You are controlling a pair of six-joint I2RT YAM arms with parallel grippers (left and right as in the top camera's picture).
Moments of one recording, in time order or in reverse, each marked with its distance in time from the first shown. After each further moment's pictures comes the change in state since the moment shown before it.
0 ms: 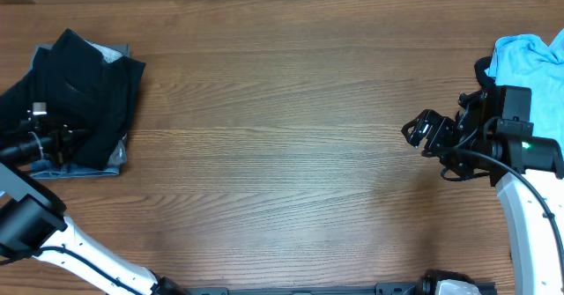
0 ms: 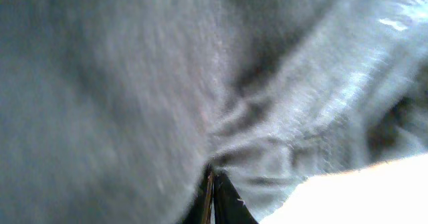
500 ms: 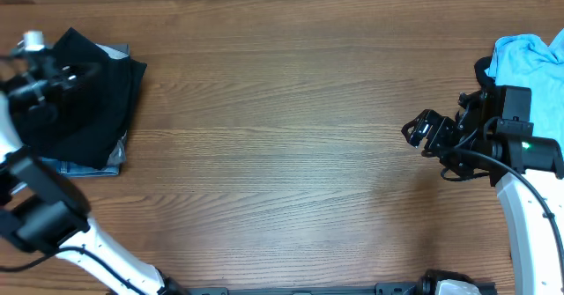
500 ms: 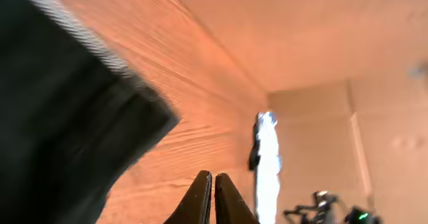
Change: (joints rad) left arm -0.210 -0.143 0.172 0.068 0.180 0.045; right arm 0.000 0.000 0.000 -0.001 0.000 0.000
